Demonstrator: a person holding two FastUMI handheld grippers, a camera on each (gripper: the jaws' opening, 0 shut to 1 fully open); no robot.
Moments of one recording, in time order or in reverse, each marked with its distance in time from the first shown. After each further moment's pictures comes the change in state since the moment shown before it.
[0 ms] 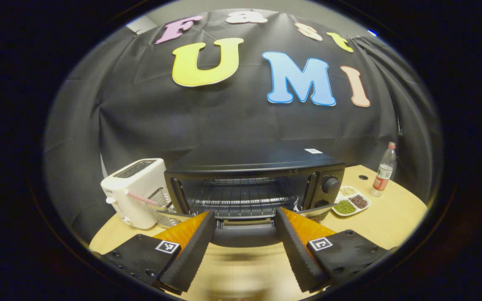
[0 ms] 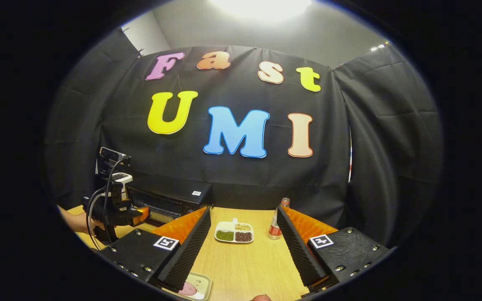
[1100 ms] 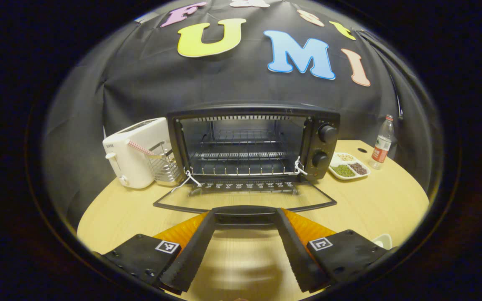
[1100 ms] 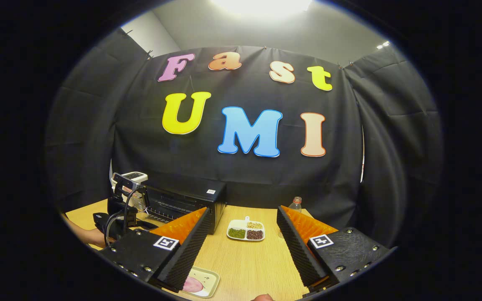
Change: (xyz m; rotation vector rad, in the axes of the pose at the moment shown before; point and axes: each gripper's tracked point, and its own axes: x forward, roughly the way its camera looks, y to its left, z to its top) left arm -0.035 -0.007 -0.095 -0.021 0.209 0.010; right arm -0.016 0.019 -0.001 0.016 0.023 0.103
